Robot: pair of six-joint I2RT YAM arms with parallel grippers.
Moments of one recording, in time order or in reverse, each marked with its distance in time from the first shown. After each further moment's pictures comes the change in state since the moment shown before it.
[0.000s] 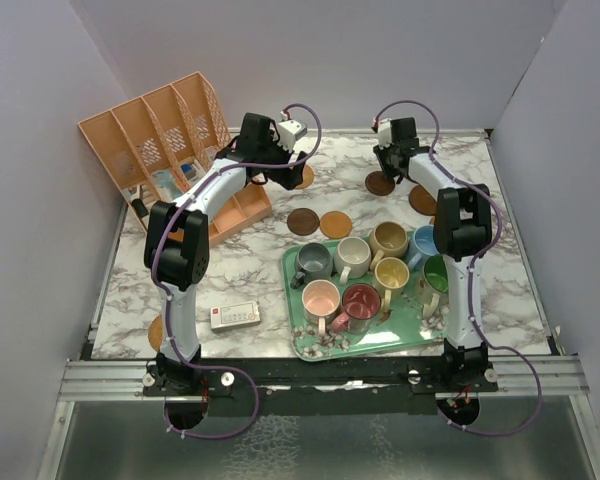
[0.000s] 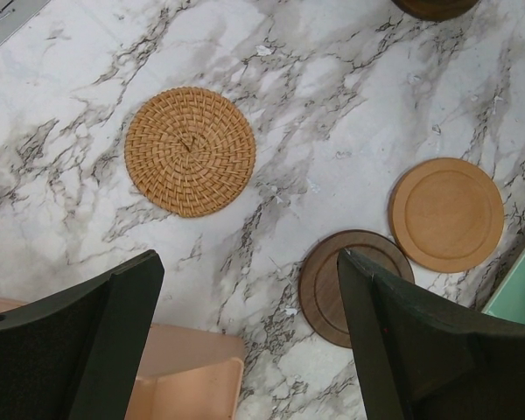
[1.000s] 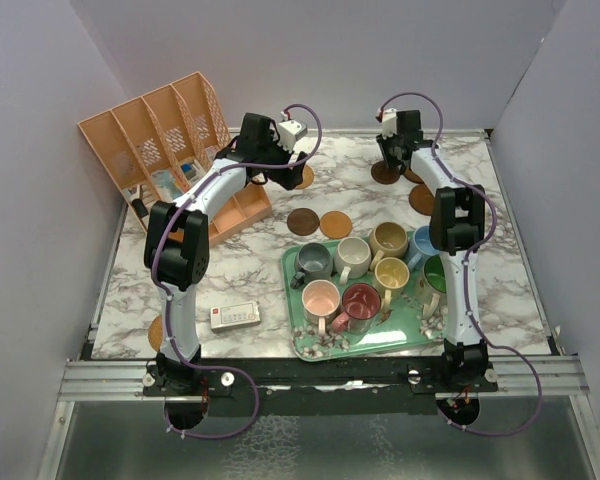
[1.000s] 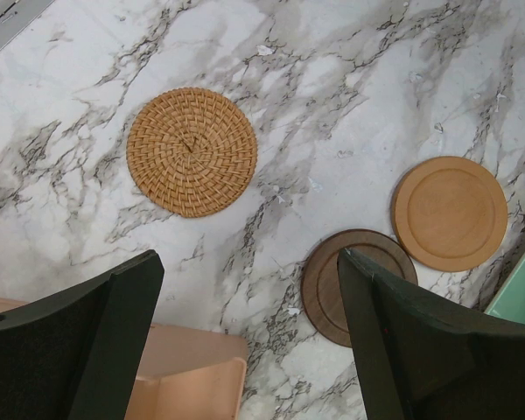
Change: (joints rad) left arm 0.000 0.000 0.000 0.000 -0.001 0.011; right arm -0.030 0.173 0.270 -0.015 -0.064 0.009
